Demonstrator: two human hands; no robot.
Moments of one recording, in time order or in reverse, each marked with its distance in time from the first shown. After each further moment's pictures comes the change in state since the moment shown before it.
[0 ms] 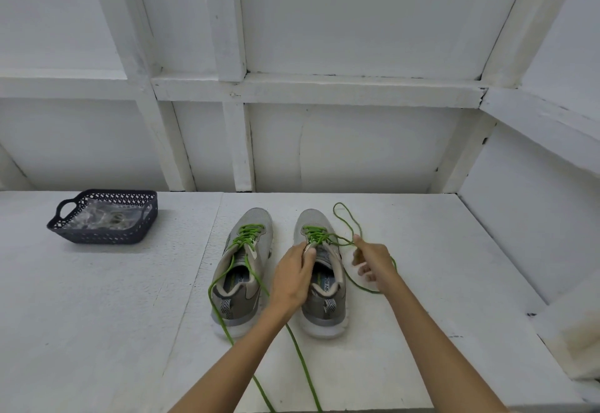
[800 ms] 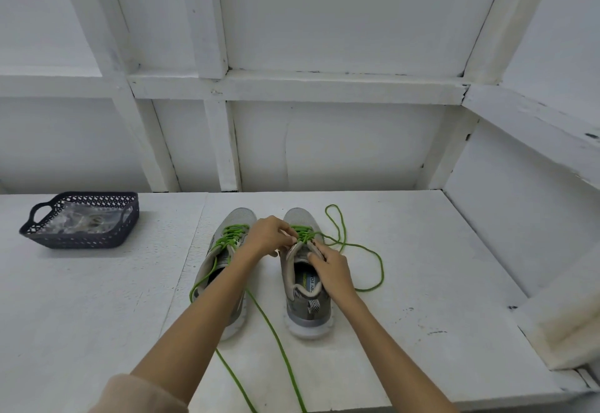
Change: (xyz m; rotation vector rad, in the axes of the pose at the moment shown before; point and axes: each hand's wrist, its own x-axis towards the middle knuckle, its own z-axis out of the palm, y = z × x) left_hand 0.083 0.012 -0.043 0.165 -0.365 -0.210; right_hand -0.033 0.015 0.042 -0.220 -0.116 -0.427
